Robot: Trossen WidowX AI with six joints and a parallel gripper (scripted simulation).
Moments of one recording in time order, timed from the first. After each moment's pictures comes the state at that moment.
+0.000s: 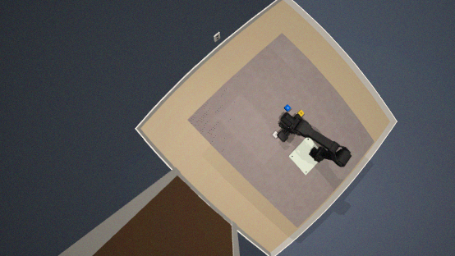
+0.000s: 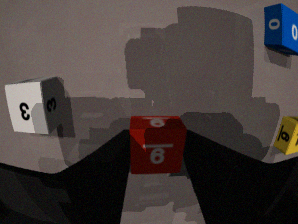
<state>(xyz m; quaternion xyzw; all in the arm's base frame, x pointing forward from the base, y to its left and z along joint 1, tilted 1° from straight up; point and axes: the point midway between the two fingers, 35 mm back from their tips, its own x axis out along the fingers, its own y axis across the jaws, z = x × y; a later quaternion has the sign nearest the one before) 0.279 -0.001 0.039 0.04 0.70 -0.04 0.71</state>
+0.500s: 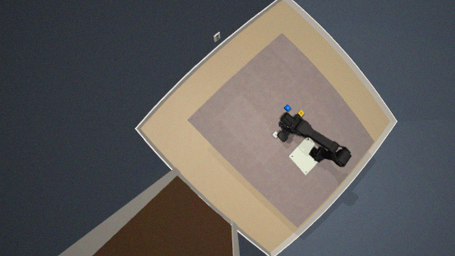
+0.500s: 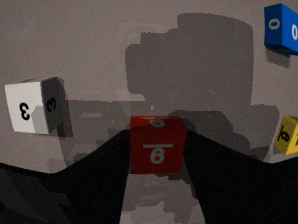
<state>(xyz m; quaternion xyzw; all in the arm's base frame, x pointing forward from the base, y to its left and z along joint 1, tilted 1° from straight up) 0.279 -0.001 0.039 0.04 0.70 -0.04 0.71</state>
